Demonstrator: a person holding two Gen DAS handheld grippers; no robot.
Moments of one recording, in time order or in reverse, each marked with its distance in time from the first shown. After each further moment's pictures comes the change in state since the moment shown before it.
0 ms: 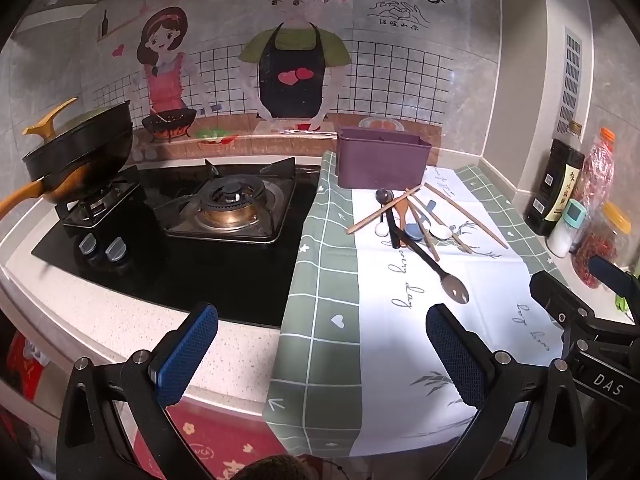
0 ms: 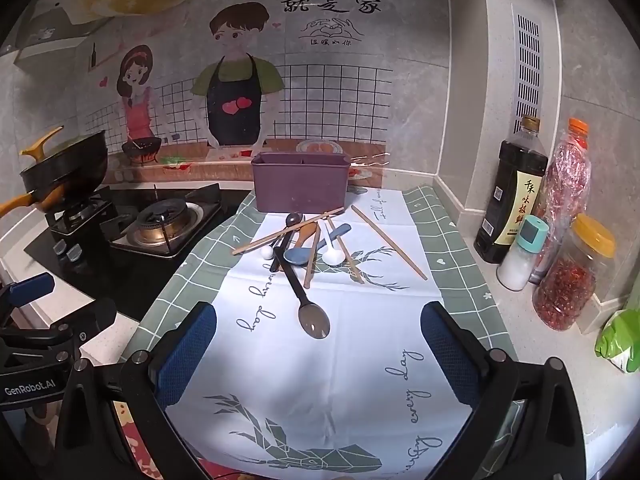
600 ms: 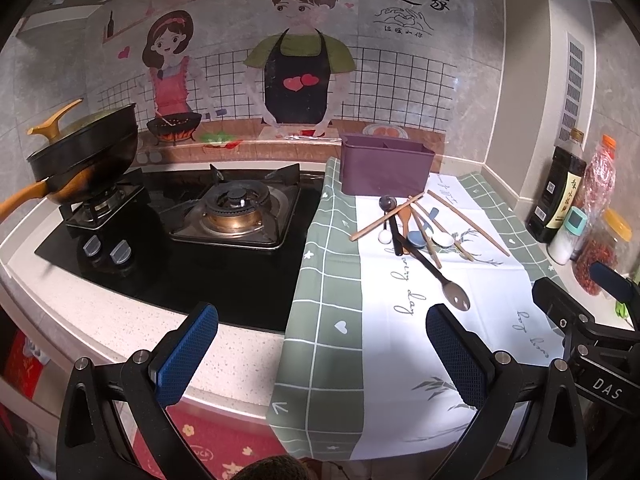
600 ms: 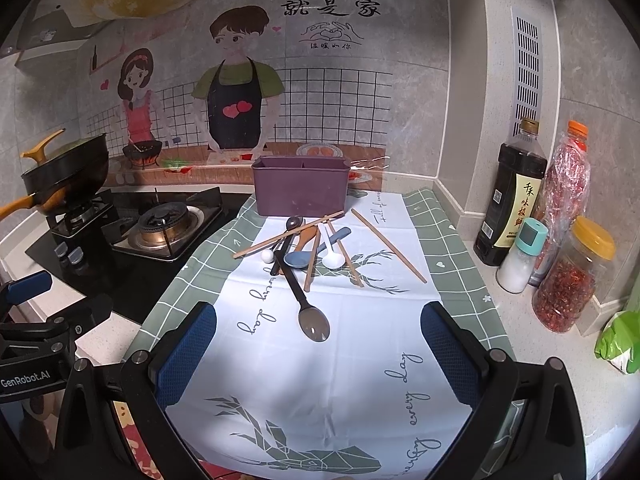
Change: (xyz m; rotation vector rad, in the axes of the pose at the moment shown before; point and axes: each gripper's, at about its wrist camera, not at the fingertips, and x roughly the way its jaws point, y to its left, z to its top) left arm -0.006 0.004 0.005 -0.010 -0.016 0.003; right arm -0.004 0.001 0.004 -0.001 -0.006 0.001
